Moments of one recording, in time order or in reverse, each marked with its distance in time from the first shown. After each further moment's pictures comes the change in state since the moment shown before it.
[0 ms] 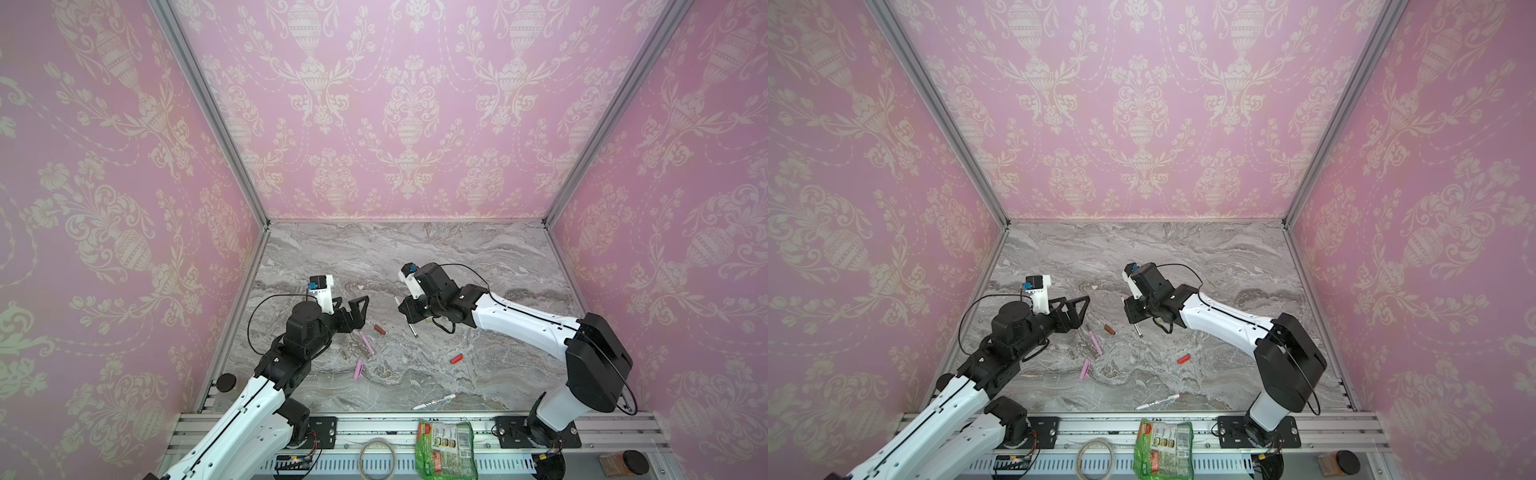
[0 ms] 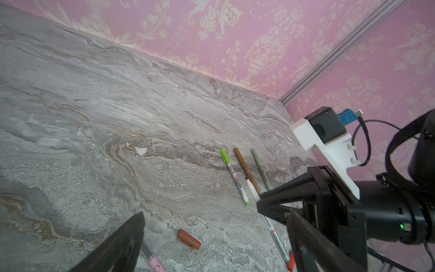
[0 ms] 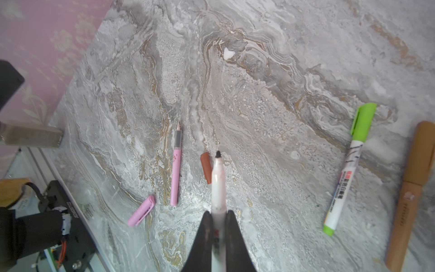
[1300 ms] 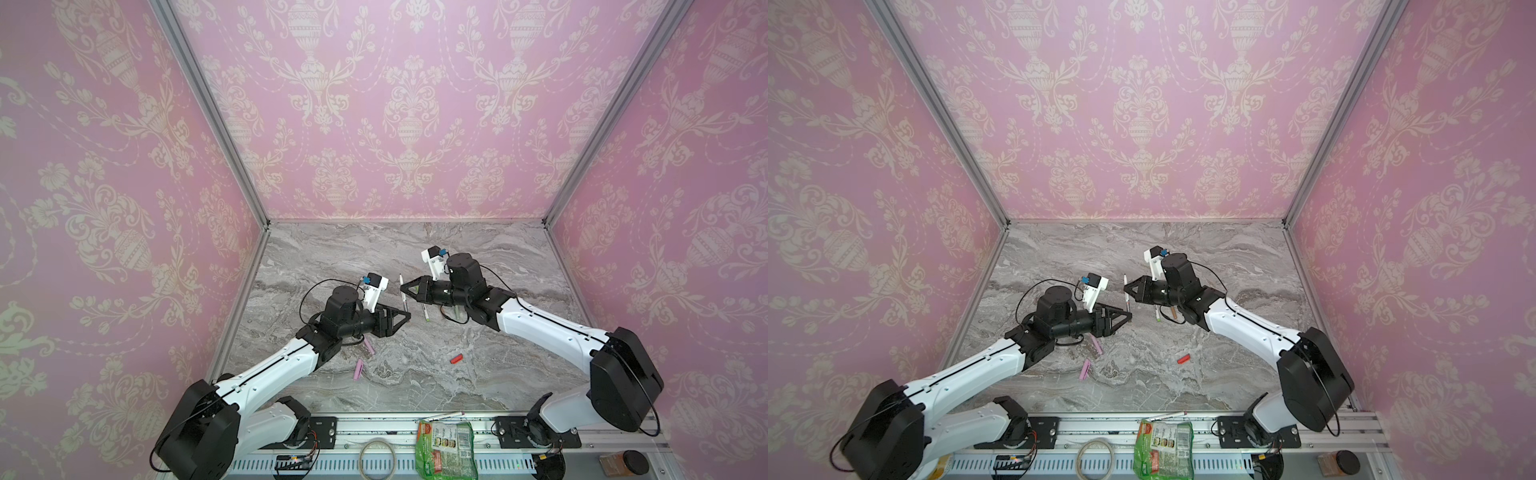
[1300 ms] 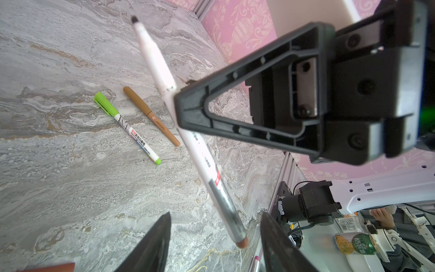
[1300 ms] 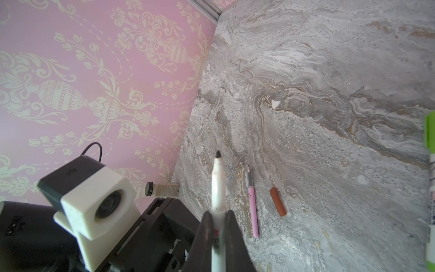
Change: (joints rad) left arm -0.146 0.400 0.077 0.262 0.412 -0.016; right arm -0.109 -0.127 -0.125 0.362 -0.246 0.398
